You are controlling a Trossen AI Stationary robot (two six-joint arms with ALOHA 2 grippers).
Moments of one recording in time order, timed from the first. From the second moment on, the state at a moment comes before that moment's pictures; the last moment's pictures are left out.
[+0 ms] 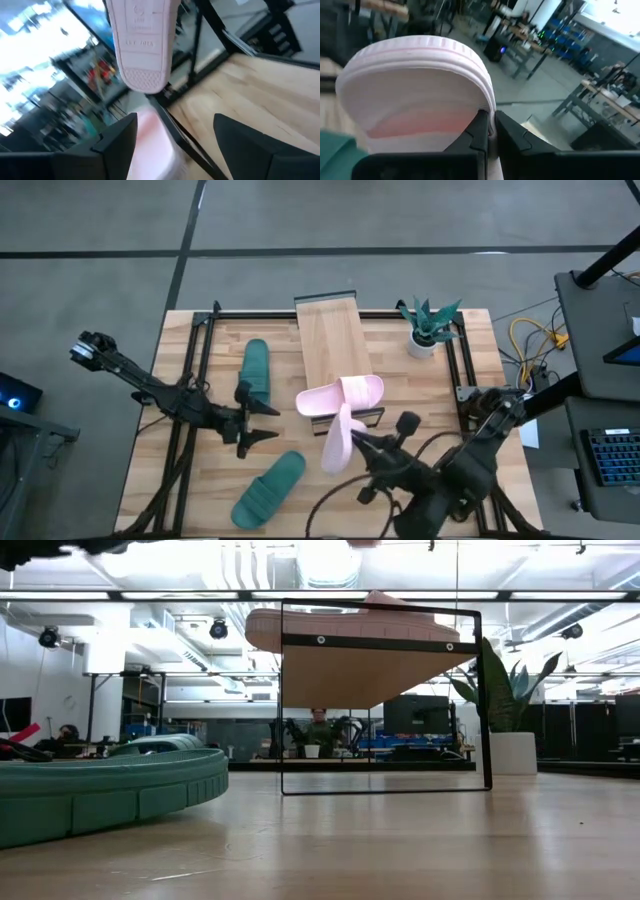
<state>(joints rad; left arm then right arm) -0.49 0.92 0.42 0.52 -0.40 0.68 0.77 1.99 2.36 -1.26 1.30 0.45</state>
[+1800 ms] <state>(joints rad) -0.37 1.58 0.84 1.41 -0.65 1.36 0.67 1.95 2.35 -0.59 1.30 -0.38</state>
